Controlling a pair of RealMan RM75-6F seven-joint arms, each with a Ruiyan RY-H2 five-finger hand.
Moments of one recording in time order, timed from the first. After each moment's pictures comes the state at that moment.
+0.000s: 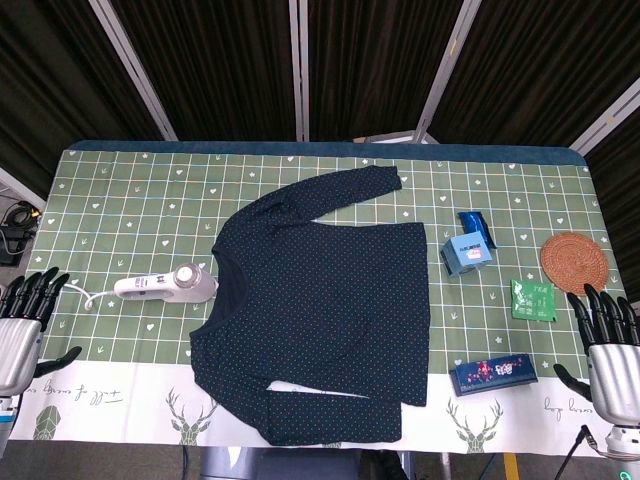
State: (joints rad) left arm -0.10 -1.08 -0.03 -1.74 1.53 1.50 0.16; right arm 0.00 -1.09 0.07 -1.68 -1.59 1.63 -0.18
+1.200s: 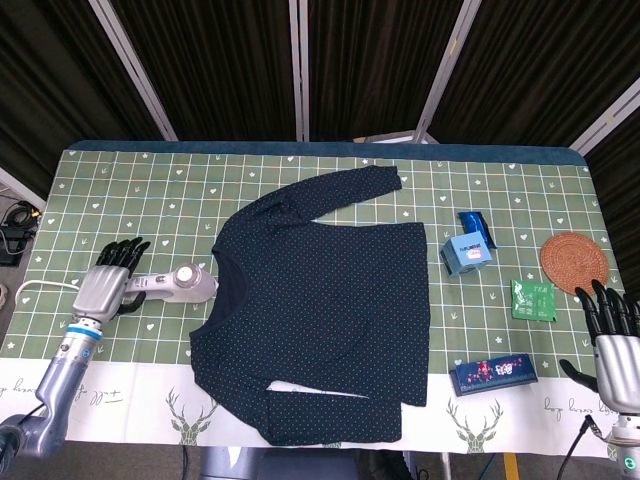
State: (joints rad) left arm -0.43 -1.49 -0.13 -1.15 1.37 1.06 0.02; right arm 0.03 -1.08 0.09 -1.64 -1.49 1.54 -0.13
